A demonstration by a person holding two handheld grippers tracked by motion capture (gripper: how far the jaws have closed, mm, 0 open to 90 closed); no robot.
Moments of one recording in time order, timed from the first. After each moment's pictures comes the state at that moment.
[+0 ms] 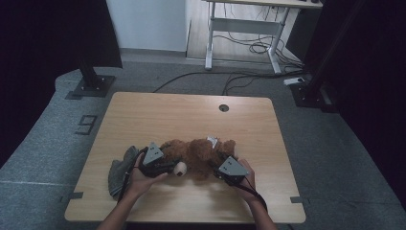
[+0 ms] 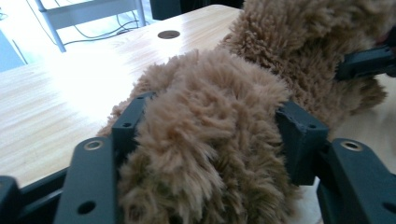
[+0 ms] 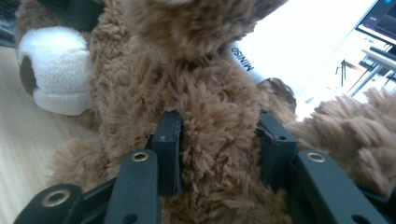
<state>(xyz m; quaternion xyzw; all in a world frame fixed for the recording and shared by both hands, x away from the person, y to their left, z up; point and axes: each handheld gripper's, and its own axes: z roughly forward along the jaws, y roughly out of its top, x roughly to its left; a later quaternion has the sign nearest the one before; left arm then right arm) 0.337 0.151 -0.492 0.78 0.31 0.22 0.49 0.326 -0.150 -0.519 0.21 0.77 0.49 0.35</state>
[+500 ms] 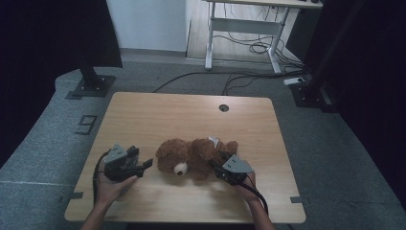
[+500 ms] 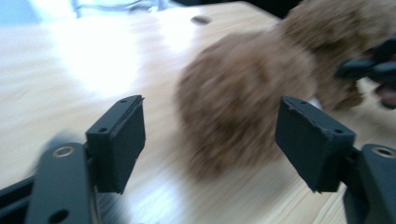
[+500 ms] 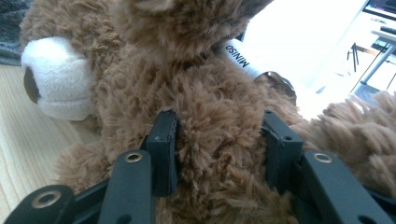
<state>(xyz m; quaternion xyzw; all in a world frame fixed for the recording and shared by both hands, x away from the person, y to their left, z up) 0.305 0.249 -0.473 0.75 0.42 0.18 0.47 0.331 -0.156 -0.520 0.25 0.76 0.51 0.32</state>
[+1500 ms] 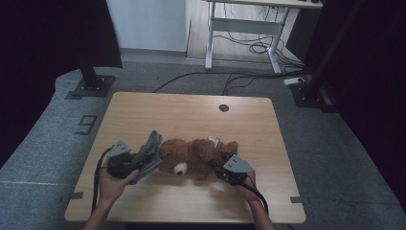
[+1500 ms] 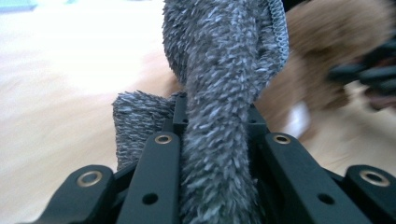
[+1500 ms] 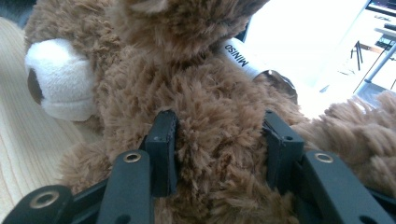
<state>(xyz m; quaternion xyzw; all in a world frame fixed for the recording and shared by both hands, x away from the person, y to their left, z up) 0.314 0.207 -0.440 0.76 0.40 0.15 0.49 0.331 -0.158 -0.521 0.25 0.76 0.52 0.31</state>
